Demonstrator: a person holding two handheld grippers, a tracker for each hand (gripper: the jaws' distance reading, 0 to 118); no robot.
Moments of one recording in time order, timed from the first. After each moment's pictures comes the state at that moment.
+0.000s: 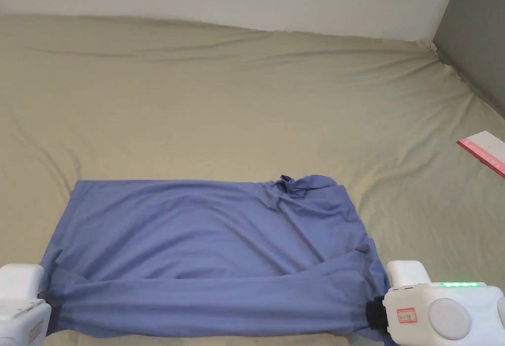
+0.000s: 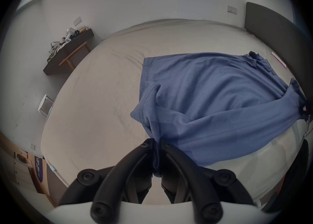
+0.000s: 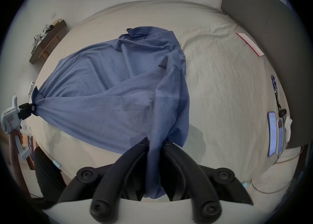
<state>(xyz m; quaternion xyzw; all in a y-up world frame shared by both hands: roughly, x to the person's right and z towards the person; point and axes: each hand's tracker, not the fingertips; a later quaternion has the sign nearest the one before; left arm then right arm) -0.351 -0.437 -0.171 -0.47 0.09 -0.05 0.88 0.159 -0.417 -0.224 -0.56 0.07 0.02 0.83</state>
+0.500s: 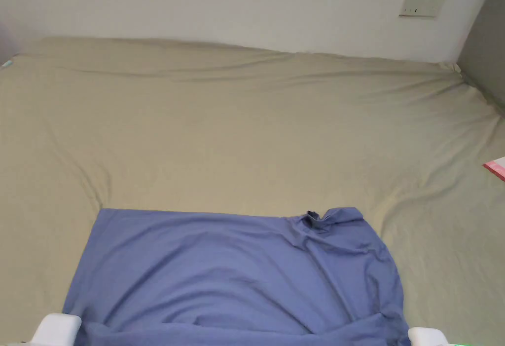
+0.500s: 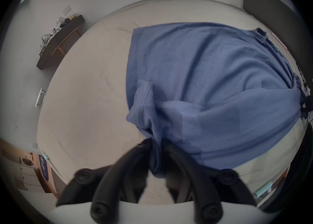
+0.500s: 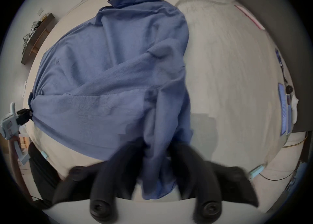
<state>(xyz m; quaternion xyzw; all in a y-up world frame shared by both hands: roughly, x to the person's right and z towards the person) -0.353 -0.489 -0.153 -0.54 0.08 -0.06 0.84 0.172 -0.481 -0.206 -0.63 0.04 0.01 0.78</state>
